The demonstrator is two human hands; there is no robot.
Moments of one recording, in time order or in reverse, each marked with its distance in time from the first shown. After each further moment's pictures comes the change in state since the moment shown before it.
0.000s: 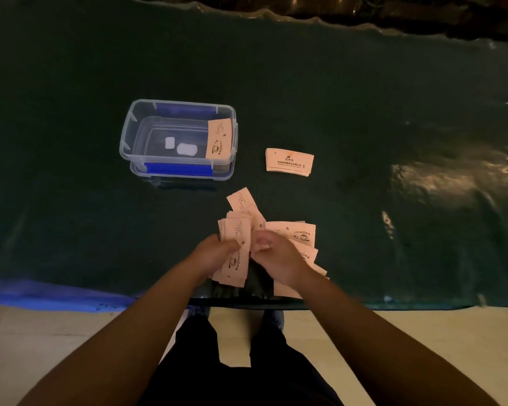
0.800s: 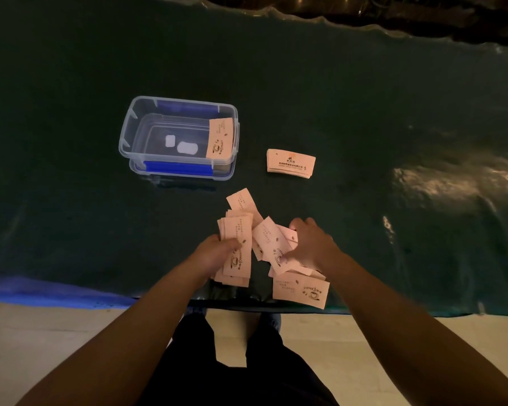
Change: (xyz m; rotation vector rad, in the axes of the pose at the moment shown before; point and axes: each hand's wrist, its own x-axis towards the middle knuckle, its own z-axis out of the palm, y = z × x) left_hand 0.000 0.003 0.004 -0.139 -0.017 -0.028; right_hand 0.032 0.023 -0.064 -0.700 0.035 0.159
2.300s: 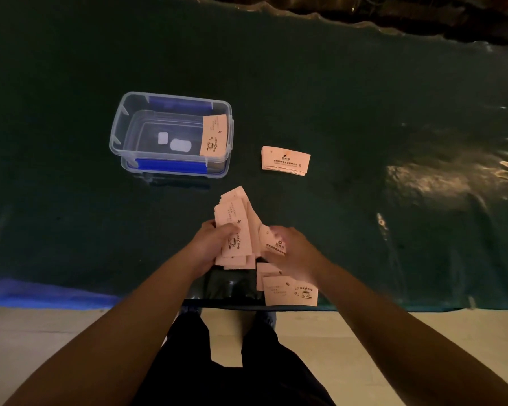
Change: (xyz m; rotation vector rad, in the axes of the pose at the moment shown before) left_hand 0.007 0.016 0.002 -0.328 -0.063 0.057; right_hand -0.038 -0.013 0.007 0.358 -0.097 -0.141
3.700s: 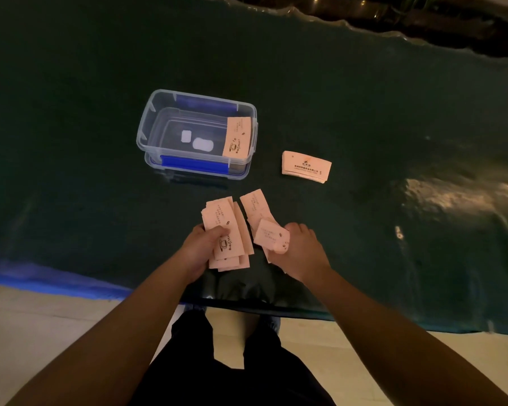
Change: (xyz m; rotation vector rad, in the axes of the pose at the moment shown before) left_hand 0.003 -0.012 -0.048 -0.113 0.141 -0.001; right_hand 0.045 -0.003 0.026 -0.324 0.261 0.016
